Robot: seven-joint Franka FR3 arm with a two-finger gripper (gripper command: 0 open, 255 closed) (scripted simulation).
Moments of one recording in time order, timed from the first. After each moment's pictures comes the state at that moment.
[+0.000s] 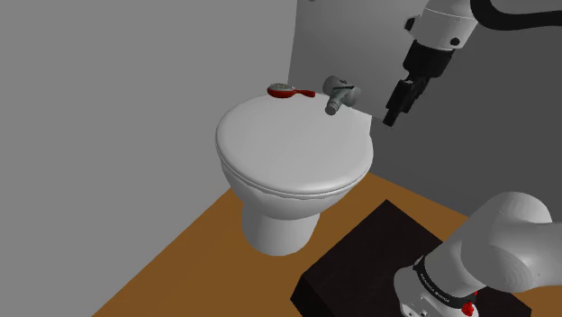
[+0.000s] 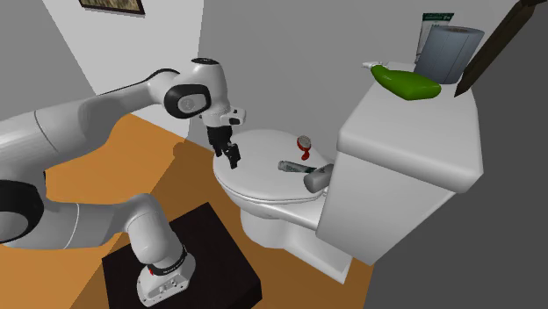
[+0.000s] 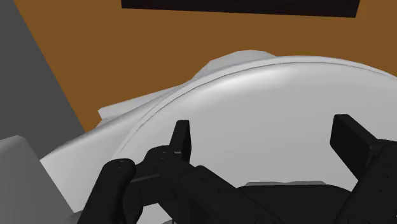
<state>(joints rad) -0.01 -0.79 0.03 -2.34 -0.01 1.54 -0.09</state>
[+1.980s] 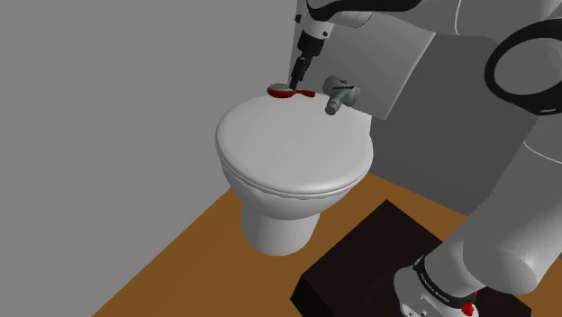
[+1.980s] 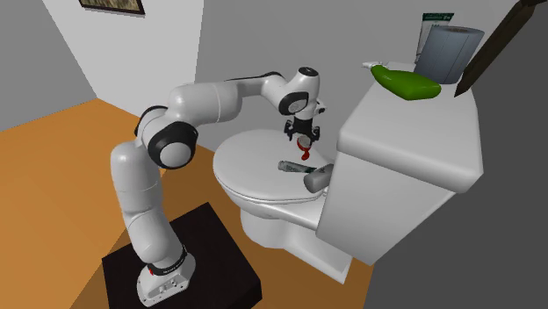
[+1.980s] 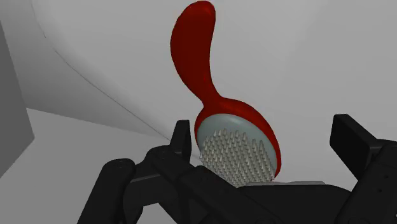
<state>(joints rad) 0.04 0.22 -0.12 -1.56 0.17 1.89 -0.68</state>
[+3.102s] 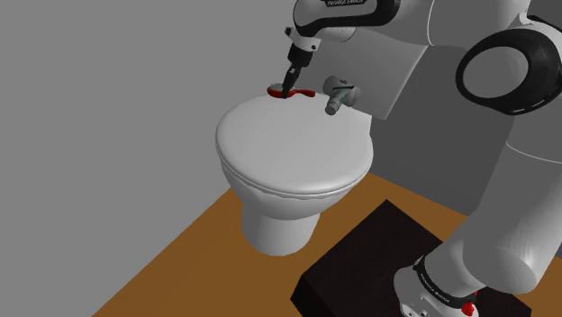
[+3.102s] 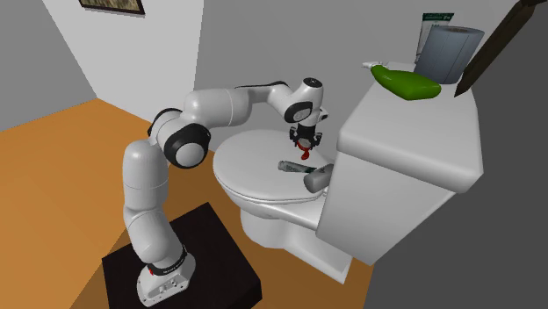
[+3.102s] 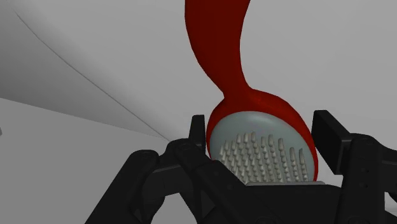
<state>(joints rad) 0.03 0.32 -0.11 -1.52 0.20 1.96 -0.73</state>
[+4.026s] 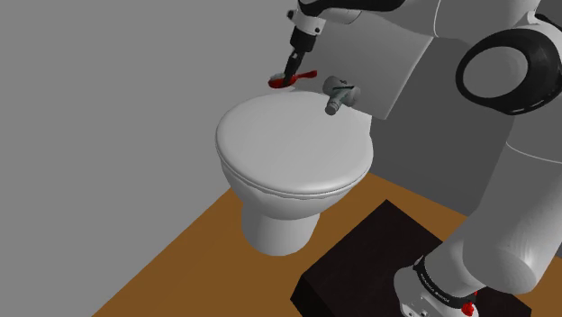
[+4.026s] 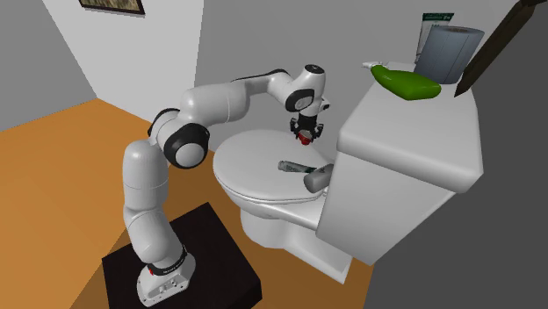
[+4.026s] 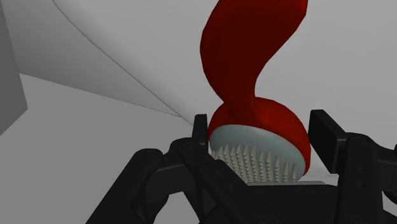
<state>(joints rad) 0.03 0.32 -0.11 -1.41 0.20 1.84 -0.71</state>
